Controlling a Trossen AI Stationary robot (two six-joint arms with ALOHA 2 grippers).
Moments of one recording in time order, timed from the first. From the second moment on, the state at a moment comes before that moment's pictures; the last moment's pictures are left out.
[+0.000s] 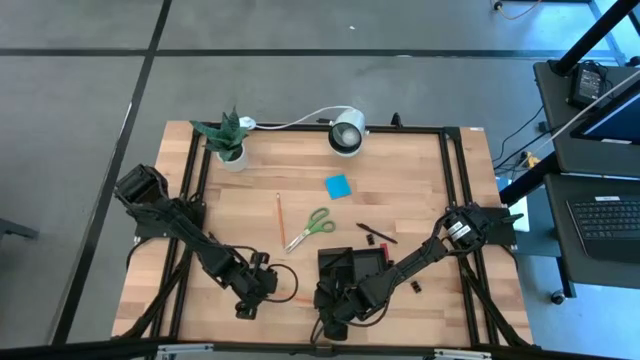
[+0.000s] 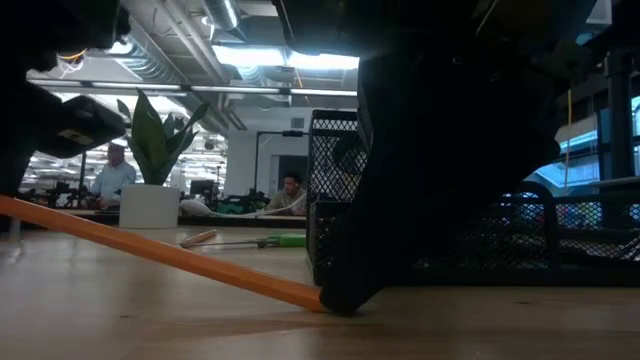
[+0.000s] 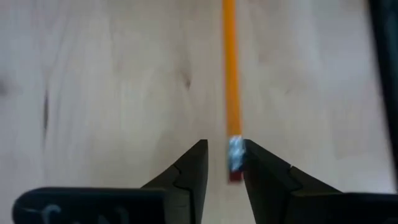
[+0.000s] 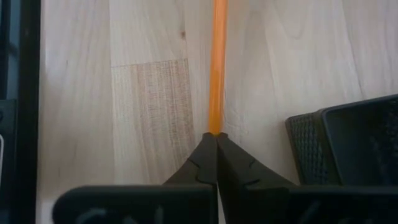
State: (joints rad) left arm -0.68 1.65 0.87 -0.33 -0.13 -0.59; right arm 0.59 2.26 1.60 -0.47 0.23 0.65
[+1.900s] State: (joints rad) left arm -0.68 1.45 0.91 -0.37 -0.20 -0.57; right arm 0.63 2.22 2.14 -1.11 0.34 0.54
